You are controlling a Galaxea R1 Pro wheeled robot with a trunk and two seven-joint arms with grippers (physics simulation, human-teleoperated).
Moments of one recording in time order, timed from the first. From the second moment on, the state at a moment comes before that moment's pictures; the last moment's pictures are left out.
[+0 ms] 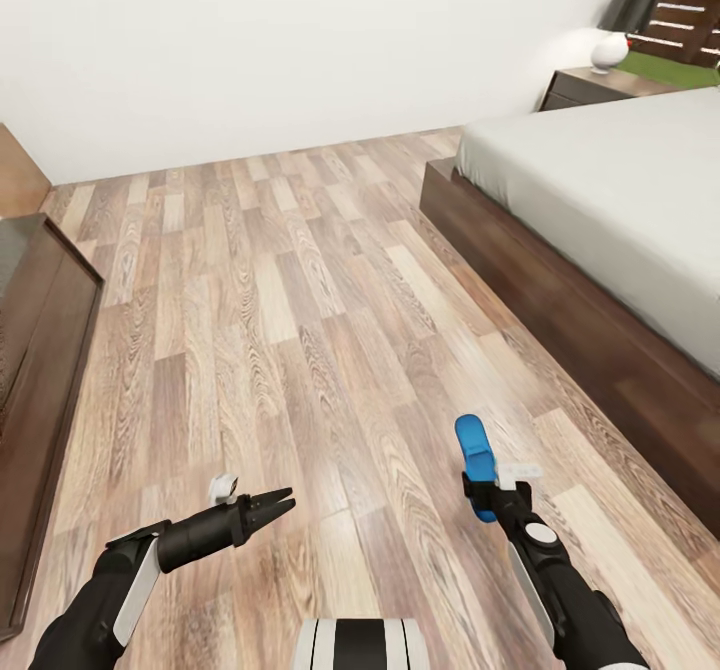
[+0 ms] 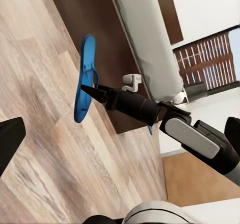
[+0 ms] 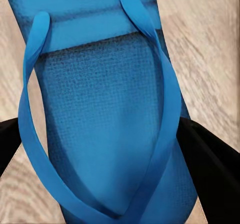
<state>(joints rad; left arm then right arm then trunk) -0.36 0.10 0.16 -1.07 0.27 0.54 -1.34 -0.40 -0.03 -0.01 -0.98 0.02 0.16 -0.04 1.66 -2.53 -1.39</state>
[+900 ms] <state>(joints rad) -0.36 0.10 0.17 -0.83 0.21 0.48 -1.29 -0.40 -0.36 -0.03 -0.51 -0.47 0.27 0.46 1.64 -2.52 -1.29</state>
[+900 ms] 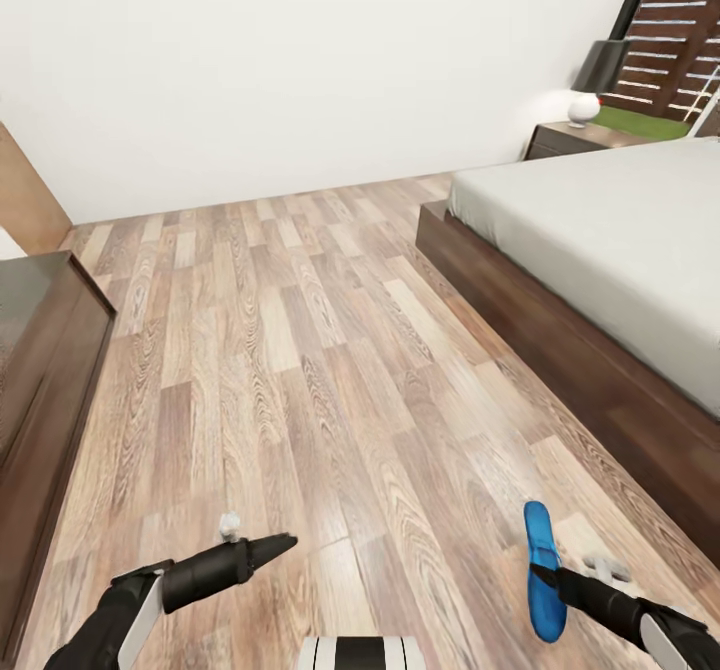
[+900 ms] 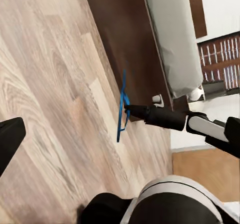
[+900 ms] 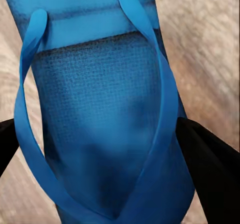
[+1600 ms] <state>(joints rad) -0.36 0.10 0.16 -0.50 0.13 0.14 -1.02 -0.40 -0.36 -0.03 -0.29 -0.48 0.25 0.48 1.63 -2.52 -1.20</state>
